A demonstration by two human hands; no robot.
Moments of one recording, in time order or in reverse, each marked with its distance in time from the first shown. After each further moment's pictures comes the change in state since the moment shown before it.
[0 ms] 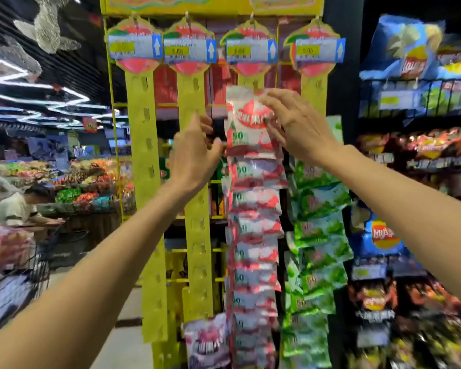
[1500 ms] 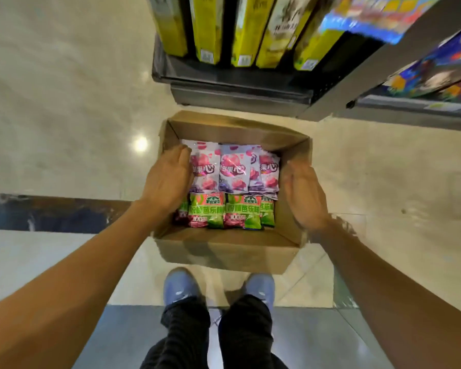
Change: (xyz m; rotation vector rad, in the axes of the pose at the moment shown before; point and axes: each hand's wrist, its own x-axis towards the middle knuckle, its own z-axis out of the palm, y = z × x) left_hand -1.049 -0.334 0.157 0.291 -1.244 -0.601; right_hand -1.017 -0.498 0.223 0.482 -1.545 0.708
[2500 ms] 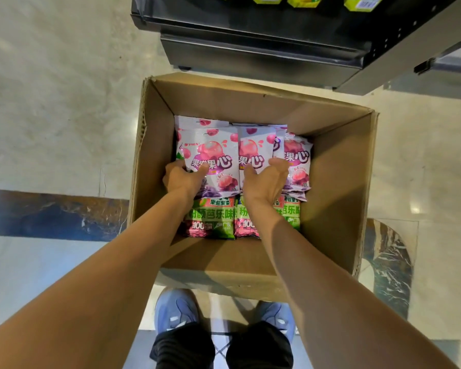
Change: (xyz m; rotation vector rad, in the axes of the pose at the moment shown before) left_hand 0.052 -0.039 0.151 -0.840 -0.027 -1.010; right_hand 0.071 -0.074 0.148 0.726 0.170 0.663
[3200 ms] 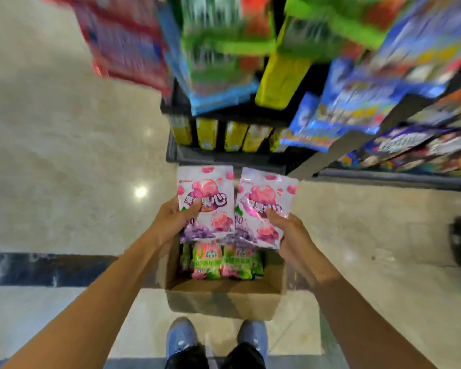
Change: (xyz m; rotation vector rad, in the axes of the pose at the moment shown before) left_hand -0.209 0.176 -0.168 -0.276 -0.451 0.291; right_hand -0.101 -0.155 -0.248 0.639 -0.556 0.097
